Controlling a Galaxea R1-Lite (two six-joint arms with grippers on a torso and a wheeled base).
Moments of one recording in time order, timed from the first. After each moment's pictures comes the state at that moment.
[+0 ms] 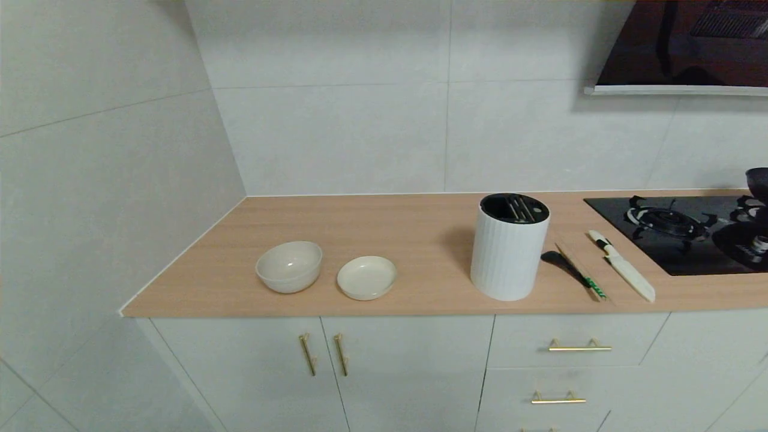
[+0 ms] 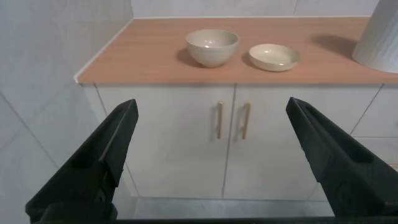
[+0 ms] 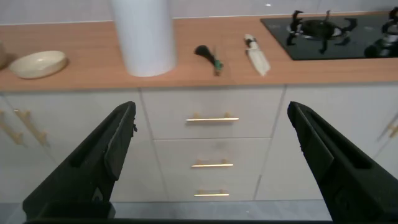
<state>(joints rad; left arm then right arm) 0.00 0.00 0.00 0.00 0.02 0.00 0.00 0.00 0.00 0.01 -0.01 0.02</state>
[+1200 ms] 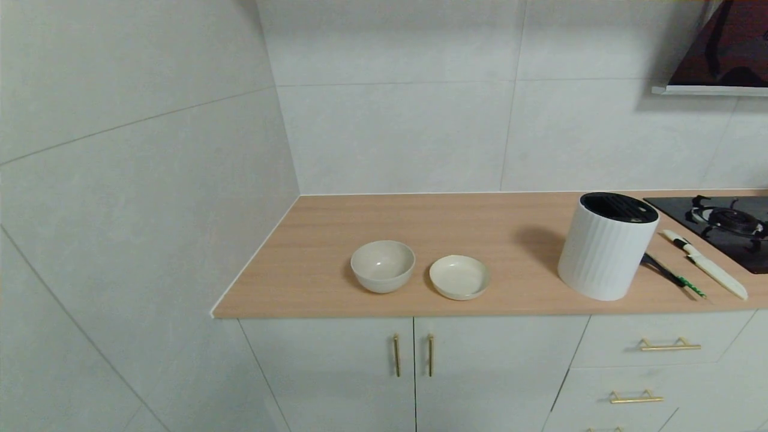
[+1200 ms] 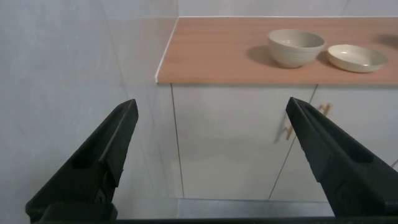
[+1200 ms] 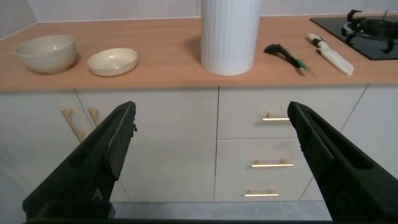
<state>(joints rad) 0.00 0.00 0.00 0.00 0.02 0.00 0.00 0.00 0.00 0.01 -0.01 0.02</state>
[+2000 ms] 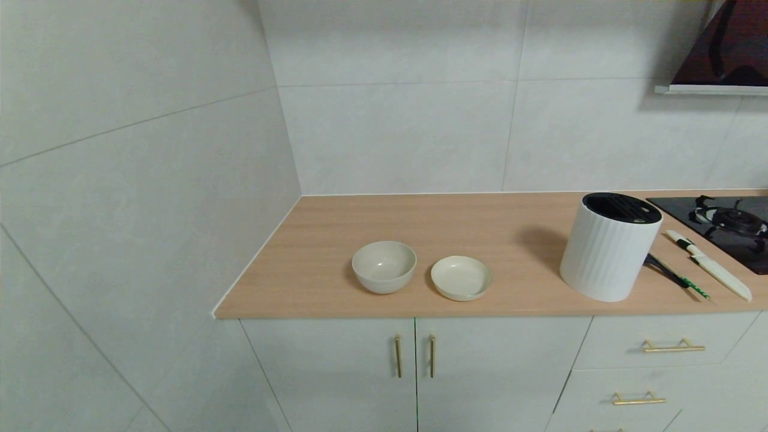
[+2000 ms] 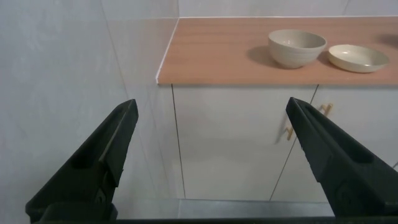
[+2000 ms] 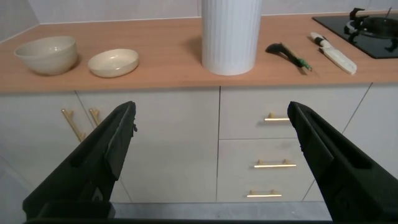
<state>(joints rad) 0.00 0.00 0.00 0.00 0.02 0.00 0.00 0.00 0.00 0.01 -0.01 0.02</state>
